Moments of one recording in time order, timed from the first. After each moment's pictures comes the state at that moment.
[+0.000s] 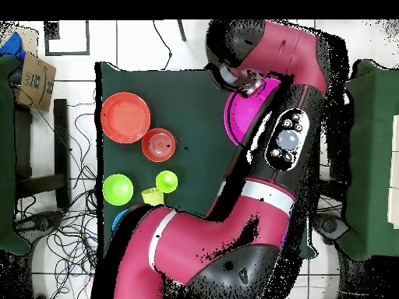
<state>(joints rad) -0.18 -0.11 -0.51 0.51 0.31 1.34 2.23</state>
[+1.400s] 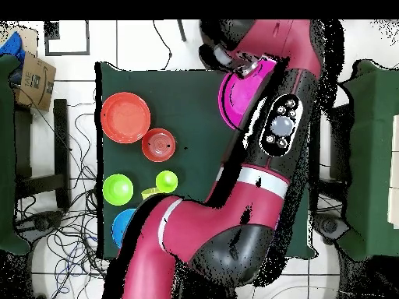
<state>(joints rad) -0.22 0.04 -0.70 0.27 0.52 1.35 2.33</state>
